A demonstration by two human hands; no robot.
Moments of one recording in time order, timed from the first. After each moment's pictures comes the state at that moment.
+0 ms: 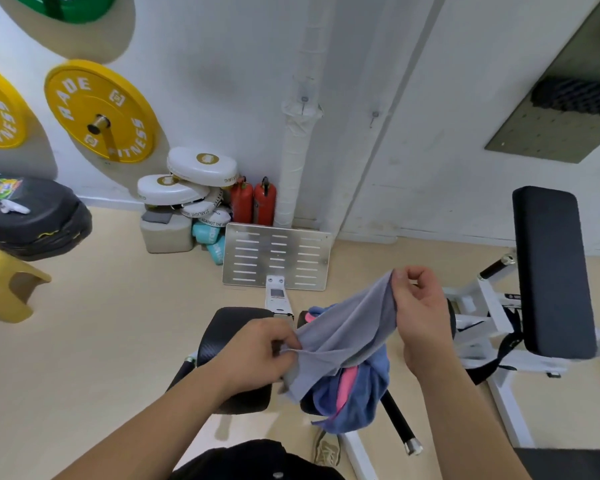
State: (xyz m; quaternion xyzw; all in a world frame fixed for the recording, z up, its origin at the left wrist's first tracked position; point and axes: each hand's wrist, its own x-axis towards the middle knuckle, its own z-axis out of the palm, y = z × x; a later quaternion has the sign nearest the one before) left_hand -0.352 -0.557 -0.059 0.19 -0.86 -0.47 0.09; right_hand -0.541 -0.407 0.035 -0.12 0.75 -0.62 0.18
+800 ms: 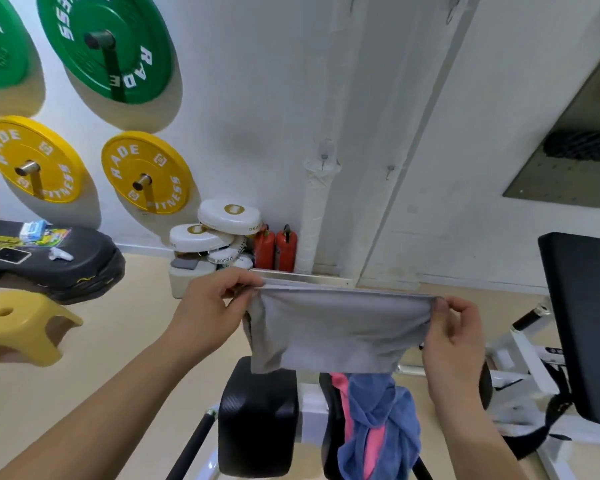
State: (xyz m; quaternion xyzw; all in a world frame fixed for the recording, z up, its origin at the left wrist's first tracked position) left_hand -0.320 -0.654 0.051 0.31 -0.83 -0.35 0.30; right_hand -0.563 -0.428 0.029 -0.17 0.78 -0.61 -0.01
